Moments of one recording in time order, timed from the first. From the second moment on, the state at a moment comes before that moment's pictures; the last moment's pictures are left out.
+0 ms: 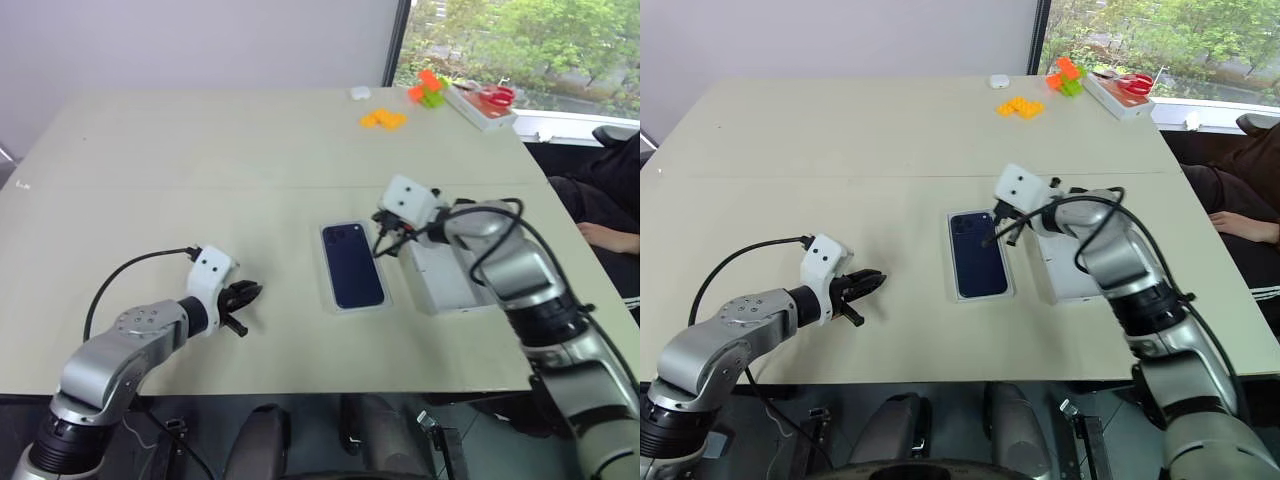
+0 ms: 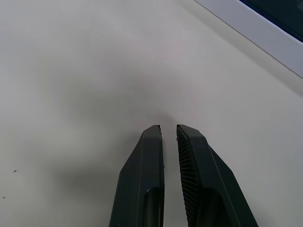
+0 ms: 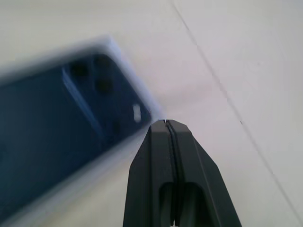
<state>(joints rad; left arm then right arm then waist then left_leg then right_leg) -0.08 0.66 -0.01 -0.50 -0.57 0.88 -0.39 -0.62 -0.69 0.26 -0.12 -0.08 0.62 0.85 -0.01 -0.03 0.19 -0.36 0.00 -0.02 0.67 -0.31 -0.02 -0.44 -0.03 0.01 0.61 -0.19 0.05</state>
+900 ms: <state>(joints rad) -0.30 0.46 -0.26 -0.45 -0.41 1.00 -0.37 -0.43 -0.76 0.38 -0.40 -0.09 0.70 0.93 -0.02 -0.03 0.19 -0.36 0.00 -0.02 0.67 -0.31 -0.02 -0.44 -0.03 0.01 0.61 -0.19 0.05</state>
